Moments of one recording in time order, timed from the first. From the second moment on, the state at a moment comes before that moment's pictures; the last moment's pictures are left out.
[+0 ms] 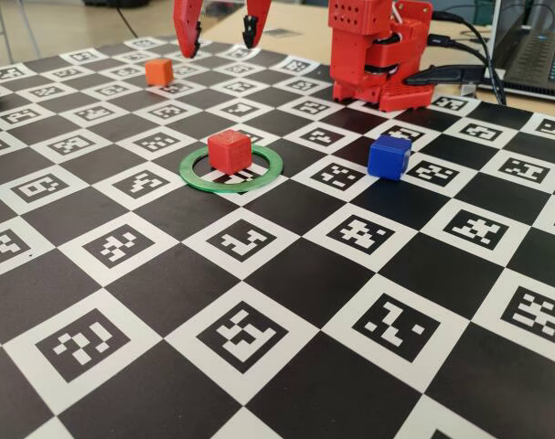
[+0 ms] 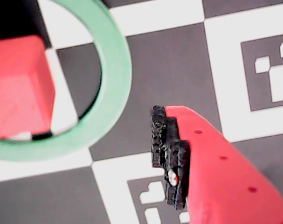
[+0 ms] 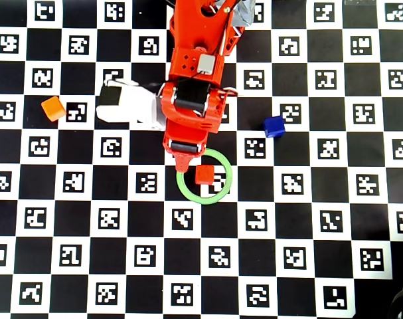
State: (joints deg) arm 10.9 106.3 104.1 88.6 2.1
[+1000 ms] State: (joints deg) arm -32.1 106.5 108.0 90.3 30.9
